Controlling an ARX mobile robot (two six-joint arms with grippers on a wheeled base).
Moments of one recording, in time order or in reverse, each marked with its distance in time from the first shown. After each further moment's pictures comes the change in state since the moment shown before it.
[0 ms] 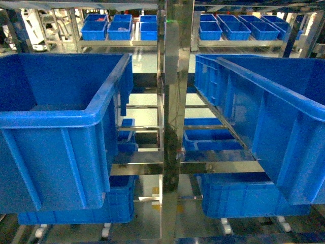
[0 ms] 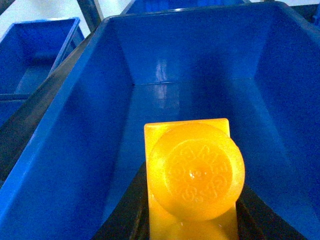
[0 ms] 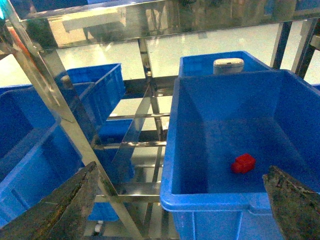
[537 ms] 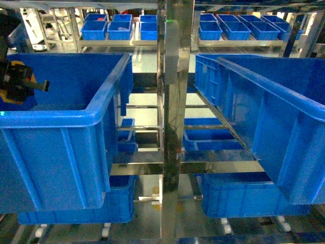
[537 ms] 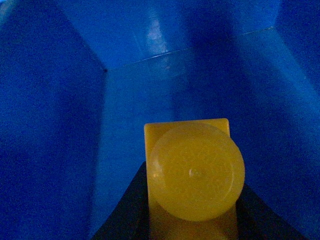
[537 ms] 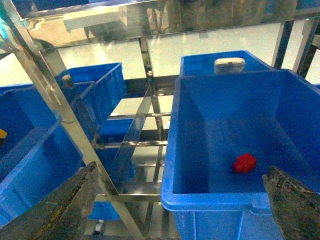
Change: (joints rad) left arm -0.011 0.519 0.356 -0.014 0.000 0.152; right arm 0.000 0.001 0.000 0.000 0.000 0.000
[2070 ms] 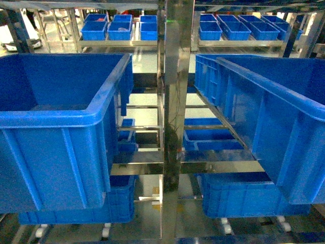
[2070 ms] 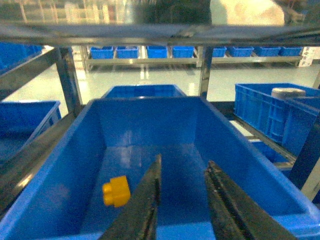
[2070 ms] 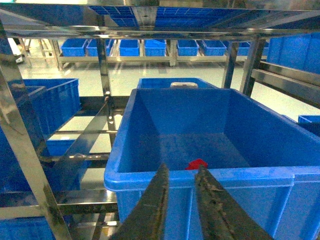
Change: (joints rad) left arm 0.036 -1.304 -0.761 0.048 0.229 -0.233; right arm -0.026 -0.219 -0.425 0.372 0.149 -0.125
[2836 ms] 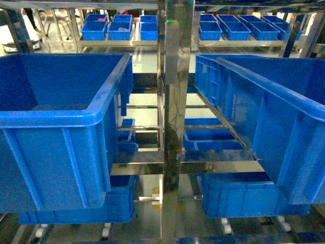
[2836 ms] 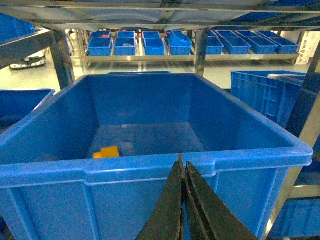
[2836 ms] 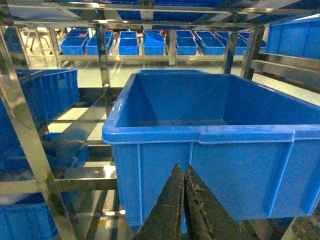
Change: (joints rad) left arm -0.100 -0.280 -0.325 0.030 -0.103 -0.008; right arm 0.000 -0.259 -0.238 -0.012 0.000 -0.010
